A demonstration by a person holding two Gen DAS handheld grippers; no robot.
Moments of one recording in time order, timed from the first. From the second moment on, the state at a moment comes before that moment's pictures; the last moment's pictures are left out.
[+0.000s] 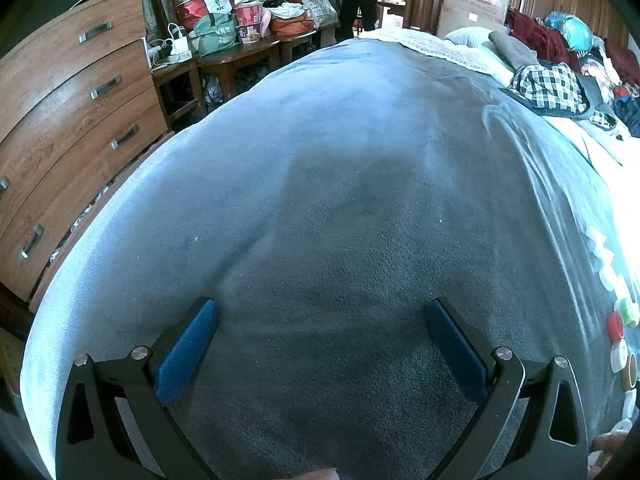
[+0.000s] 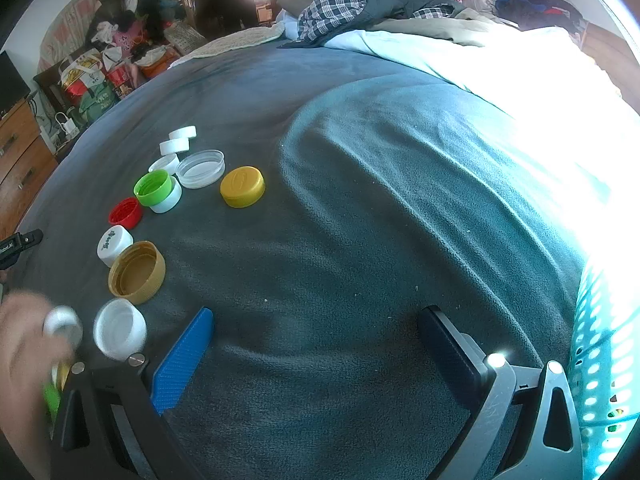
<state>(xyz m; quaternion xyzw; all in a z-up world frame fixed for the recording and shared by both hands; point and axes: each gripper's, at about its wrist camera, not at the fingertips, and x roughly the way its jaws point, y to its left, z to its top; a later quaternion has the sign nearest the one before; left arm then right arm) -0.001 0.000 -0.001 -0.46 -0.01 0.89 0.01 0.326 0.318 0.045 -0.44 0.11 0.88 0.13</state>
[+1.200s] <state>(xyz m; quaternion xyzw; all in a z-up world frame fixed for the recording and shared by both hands) 0.001 -0.001 -0.002 -0.45 -0.02 0.89 0.01 0.330 0.319 0.046 -0.44 0.11 0.88 0.13</state>
